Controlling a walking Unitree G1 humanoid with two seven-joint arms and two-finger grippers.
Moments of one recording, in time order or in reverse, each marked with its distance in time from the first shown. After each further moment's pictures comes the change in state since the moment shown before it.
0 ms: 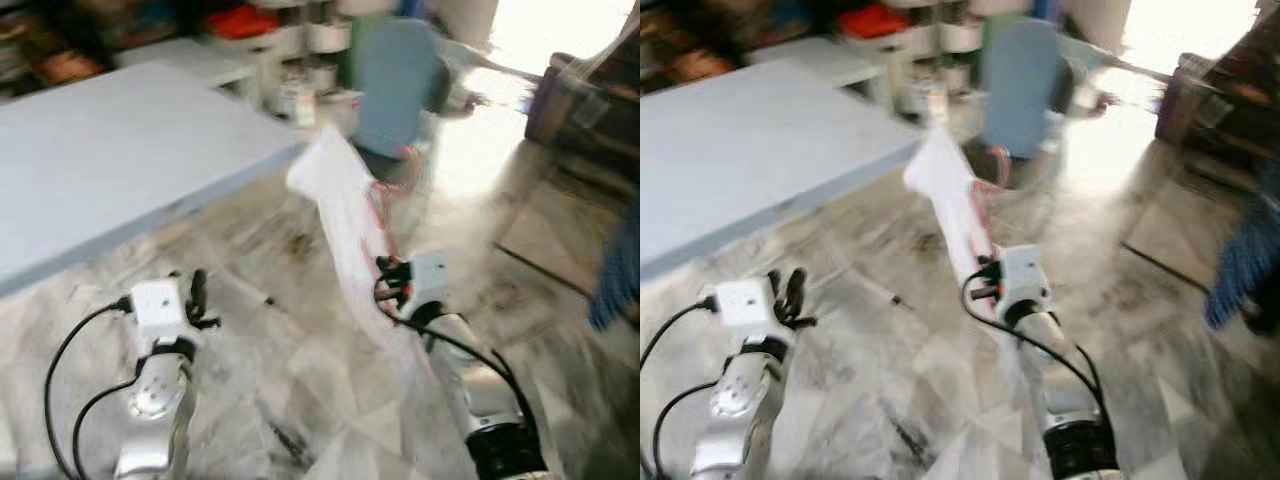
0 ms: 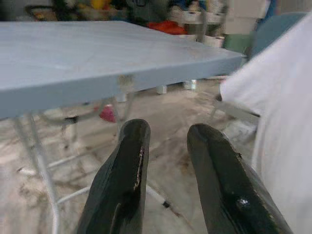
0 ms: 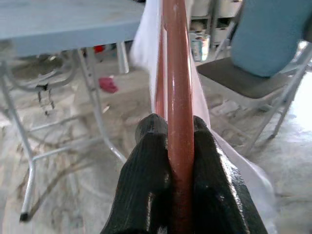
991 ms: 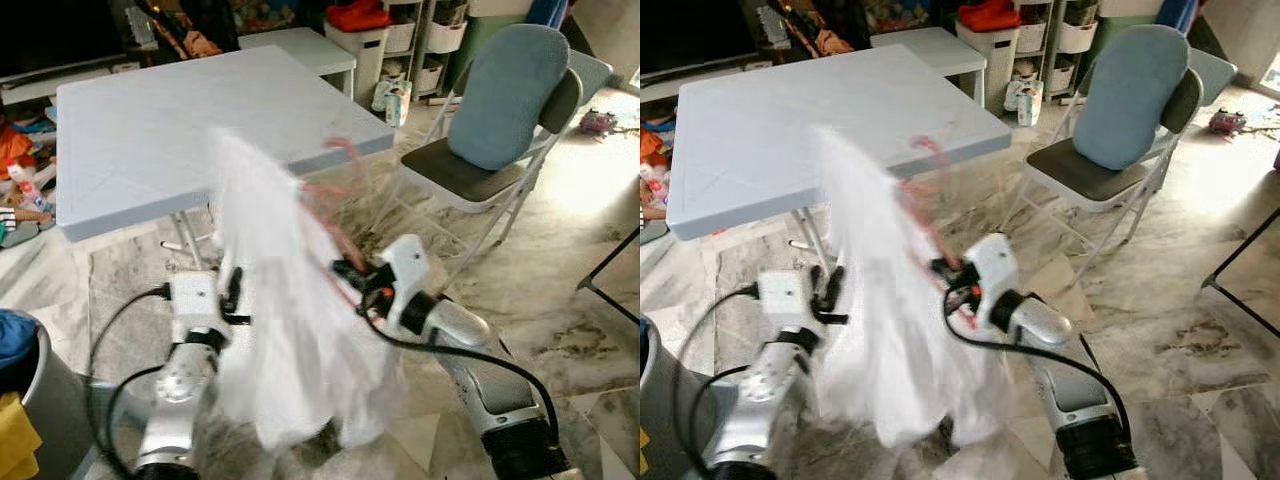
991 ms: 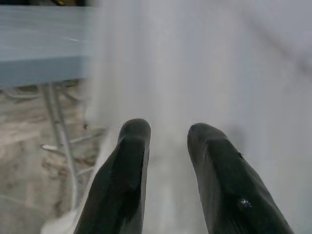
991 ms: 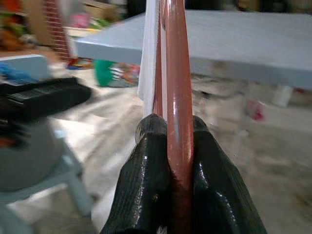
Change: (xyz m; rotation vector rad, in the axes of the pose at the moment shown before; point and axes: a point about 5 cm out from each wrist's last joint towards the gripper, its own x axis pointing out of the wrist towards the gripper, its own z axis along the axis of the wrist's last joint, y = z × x) left arm 0.011 -0.040 -0.009 -0.032 0.045 -0.198; right arm -0.010 0.036 0.039 -0.093 -0.041 0.529
